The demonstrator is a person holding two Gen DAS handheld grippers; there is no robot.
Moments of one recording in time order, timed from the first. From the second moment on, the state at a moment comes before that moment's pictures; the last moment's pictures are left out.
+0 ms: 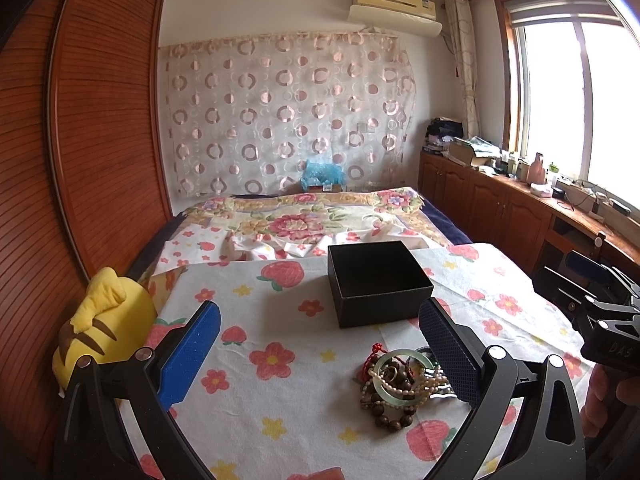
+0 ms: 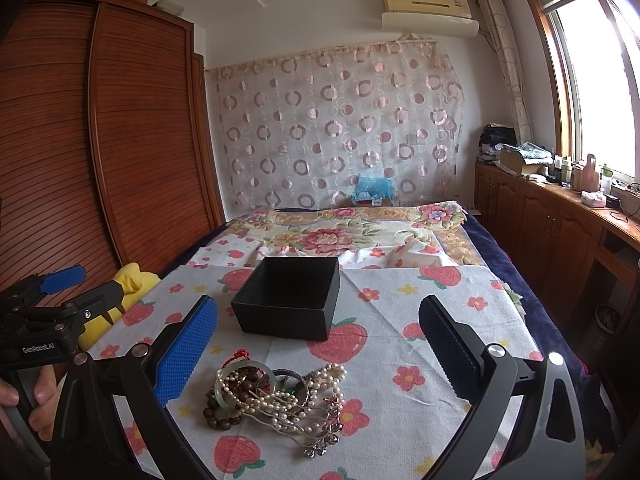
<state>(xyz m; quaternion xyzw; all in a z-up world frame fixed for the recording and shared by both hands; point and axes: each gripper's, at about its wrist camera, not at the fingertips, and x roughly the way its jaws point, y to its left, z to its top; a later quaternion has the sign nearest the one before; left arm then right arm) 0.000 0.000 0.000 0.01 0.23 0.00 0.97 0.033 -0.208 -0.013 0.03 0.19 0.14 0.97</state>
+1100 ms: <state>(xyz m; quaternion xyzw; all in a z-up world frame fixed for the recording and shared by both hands) 0.018 -0.032 -0.067 0.04 0.33 -0.08 0.94 0.049 -0.215 -0.087 0.00 0.29 0.17 0.94</state>
